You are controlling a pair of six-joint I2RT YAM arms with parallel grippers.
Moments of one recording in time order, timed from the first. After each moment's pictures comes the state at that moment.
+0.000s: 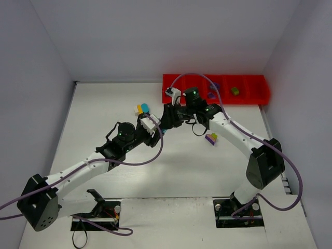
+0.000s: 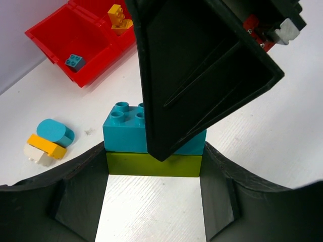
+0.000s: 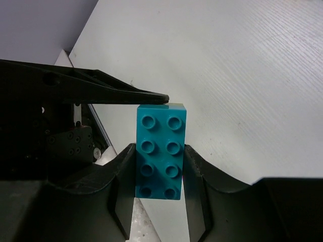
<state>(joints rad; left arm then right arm) -0.70 1.13 0.70 0.20 0.09 0.17 0.58 1.61 1.31 -0.35 -0.63 0.32</state>
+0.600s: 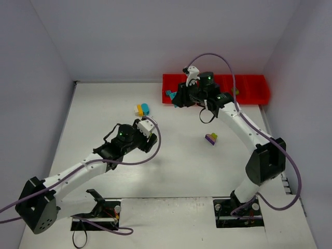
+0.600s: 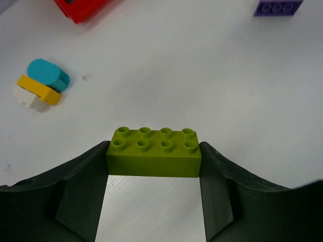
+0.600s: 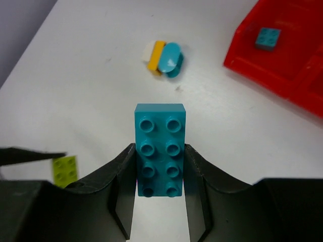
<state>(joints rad) -0.68 1.14 0.69 0.01 0.04 0.14 0.43 1.61 1.44 -0.35 -0.41 0.18</state>
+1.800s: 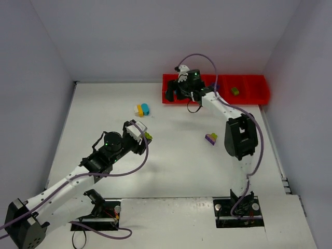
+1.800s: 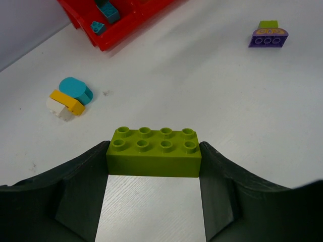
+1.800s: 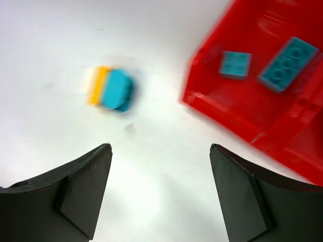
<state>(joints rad) -0.68 0.85 0.60 0.01 0.01 0.13 0.39 2.14 1.77 -0.22 -0.30 0.11</state>
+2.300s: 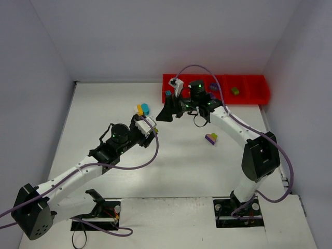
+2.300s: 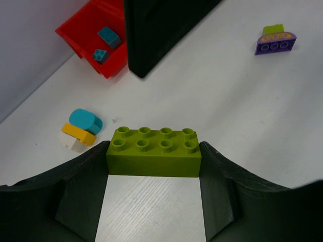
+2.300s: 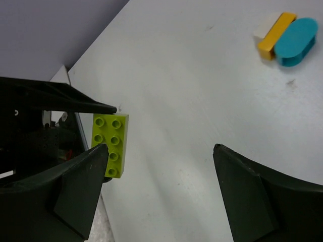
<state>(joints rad) -0.68 1.04 0.68 0.12 0.06 0.27 0.46 1.70 1.38 -0.19 -0.78 0.22</state>
